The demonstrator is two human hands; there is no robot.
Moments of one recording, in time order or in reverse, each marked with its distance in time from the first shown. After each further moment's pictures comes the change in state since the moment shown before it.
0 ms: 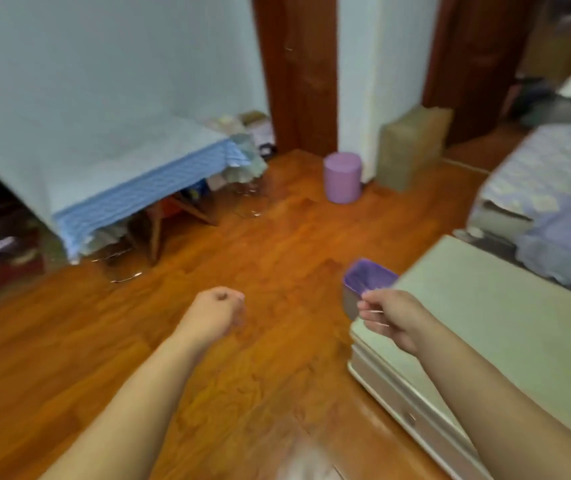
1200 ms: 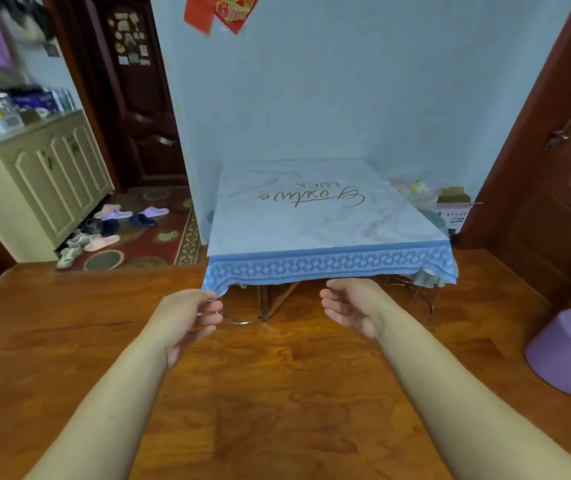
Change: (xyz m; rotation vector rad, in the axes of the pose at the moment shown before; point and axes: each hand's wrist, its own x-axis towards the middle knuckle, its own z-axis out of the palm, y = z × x) left_hand 0.510 -0.087 -0.541 -0.675 0.591 -0.222; right_hand 0.378 -0.325 0.765 -0.273 -0.545 -0.045
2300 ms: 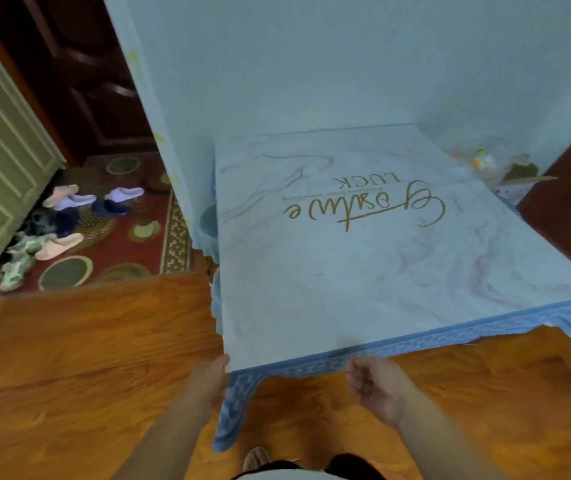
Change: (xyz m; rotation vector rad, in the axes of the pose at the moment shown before) left_hand 0.541 0.023 0.010 0.069 -0.017 -0.546; right_hand 0.463 -0.027 0.164 0.268 0.238 0.473
